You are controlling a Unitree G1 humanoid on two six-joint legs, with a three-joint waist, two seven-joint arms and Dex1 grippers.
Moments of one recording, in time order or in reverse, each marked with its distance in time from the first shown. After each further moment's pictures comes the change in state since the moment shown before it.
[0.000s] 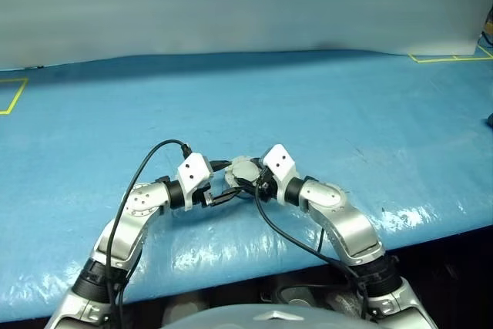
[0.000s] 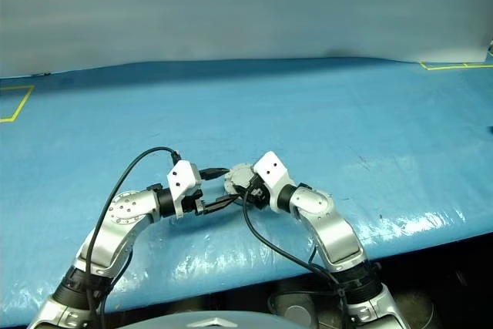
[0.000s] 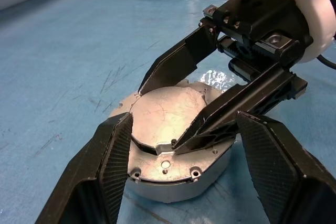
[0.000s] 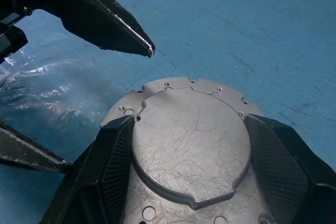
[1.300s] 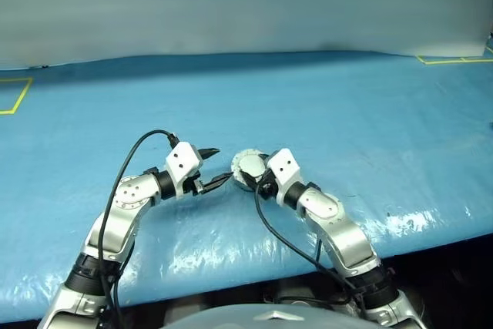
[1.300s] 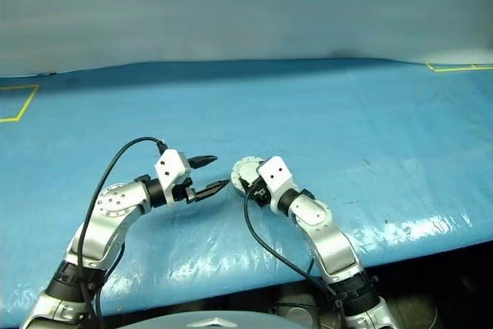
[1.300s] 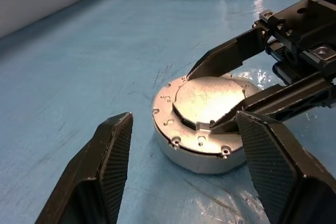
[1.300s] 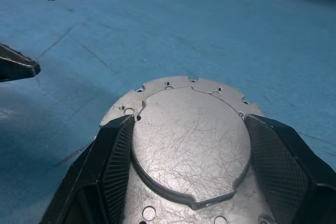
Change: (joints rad) left arm -0.029 0.026 0.067 0.016 0.000 -0.002 0.037; right arm 0.115 0.035 -0.032 0.052 -0.014 -0.238 -0.189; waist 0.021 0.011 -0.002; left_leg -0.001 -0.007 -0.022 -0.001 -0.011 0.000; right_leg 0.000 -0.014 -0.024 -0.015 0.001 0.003
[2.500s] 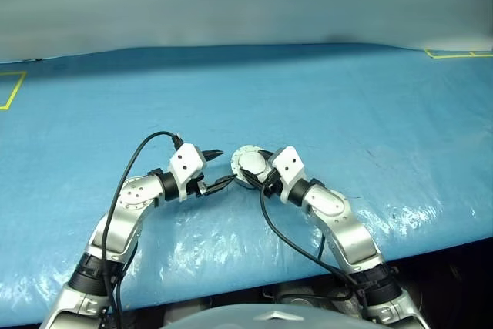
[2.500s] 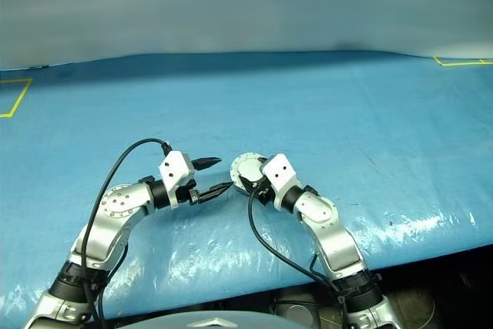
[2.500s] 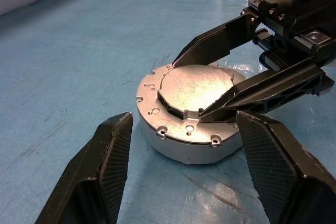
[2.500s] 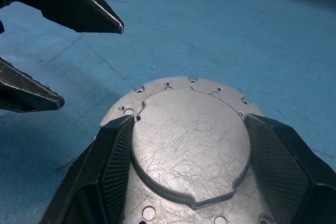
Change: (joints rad) left arm -0.005 -0.016 -0.031 0.001 0.012 0.000 0.001; right arm -0.022 -0.017 -0.007 0.025 -0.016 -0.078 0.109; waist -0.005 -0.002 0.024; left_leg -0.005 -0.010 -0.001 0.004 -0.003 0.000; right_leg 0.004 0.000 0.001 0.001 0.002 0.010
